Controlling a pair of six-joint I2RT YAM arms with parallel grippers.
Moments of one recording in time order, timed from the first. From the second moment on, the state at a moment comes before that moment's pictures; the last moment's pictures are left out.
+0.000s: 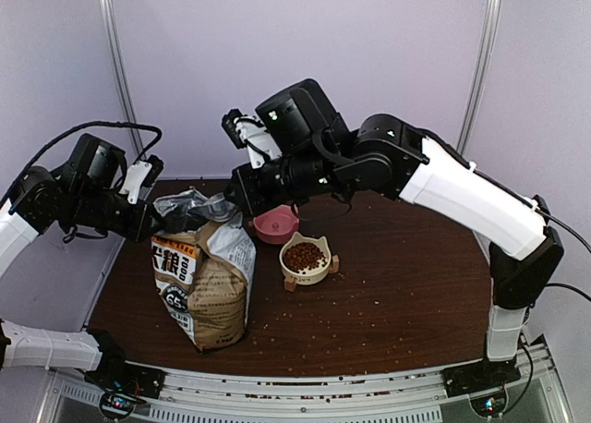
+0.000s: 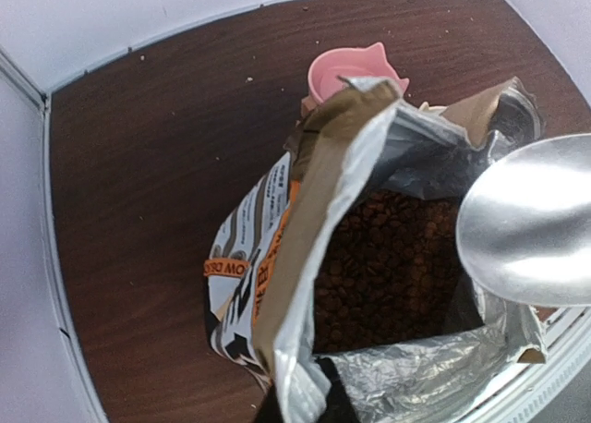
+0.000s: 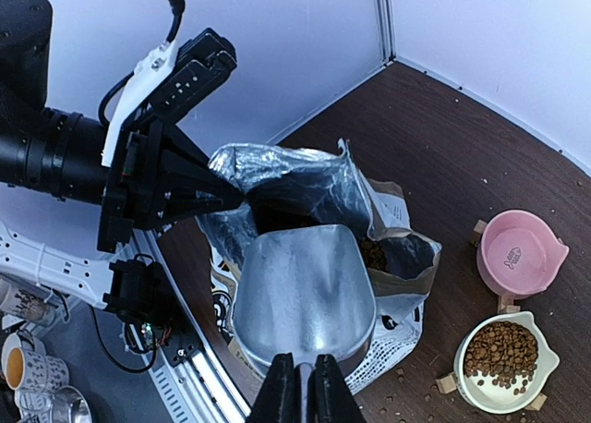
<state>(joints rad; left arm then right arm) -0.62 0.99 1.27 -1.10 -0.10 -0.20 1.23 1.95 2.30 -0.85 0.16 0.39</state>
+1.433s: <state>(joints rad) -0.76 1.05 1.21 -0.87 0.35 0.23 1.20 1.89 2.10 -1.10 -0.02 0.28</state>
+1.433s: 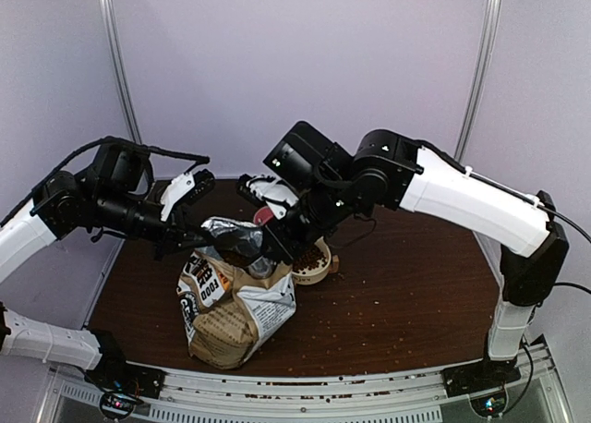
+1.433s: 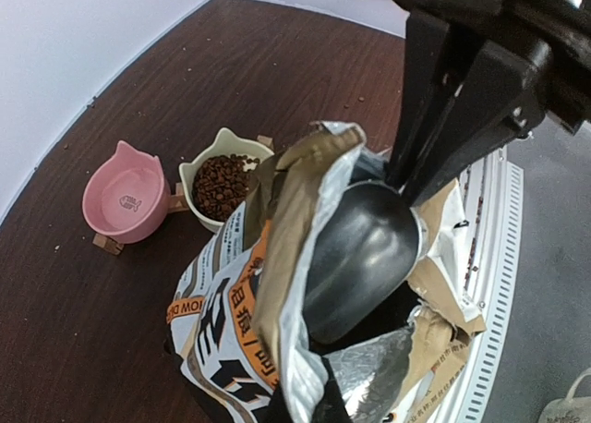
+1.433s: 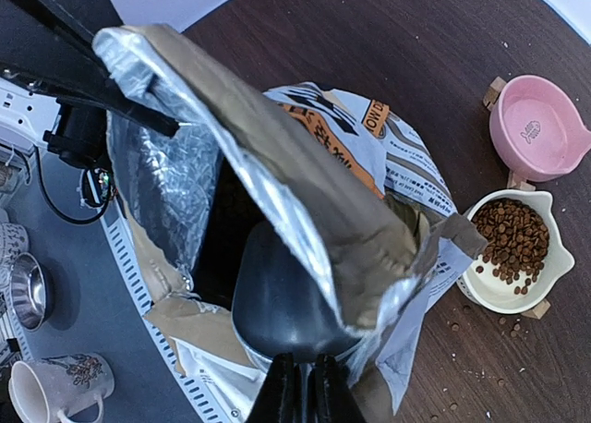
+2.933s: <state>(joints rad) -0.78 0.94 1.12 -0.78 0.08 -0.12 1.40 1.47 1.19 -0.08 0.37 0.14</state>
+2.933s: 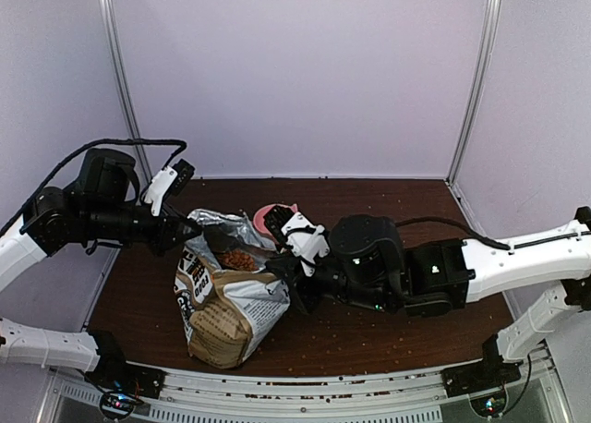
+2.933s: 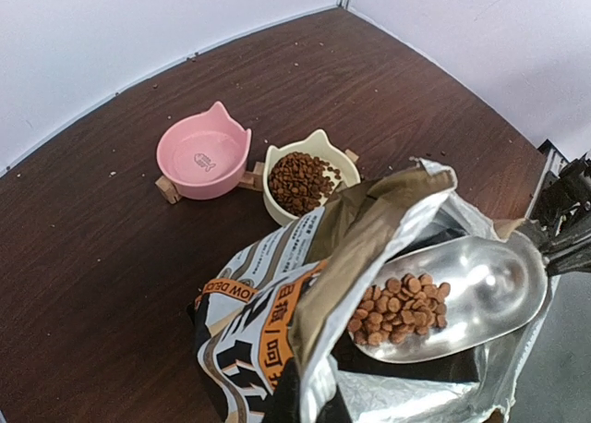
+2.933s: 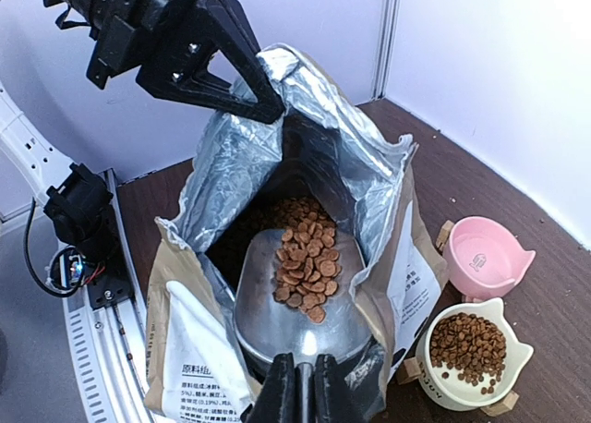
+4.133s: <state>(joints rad) -0.76 0.94 1.12 -0.78 0.06 -0.20 1.49 1.29 1.06 0.20 0.48 0.03</state>
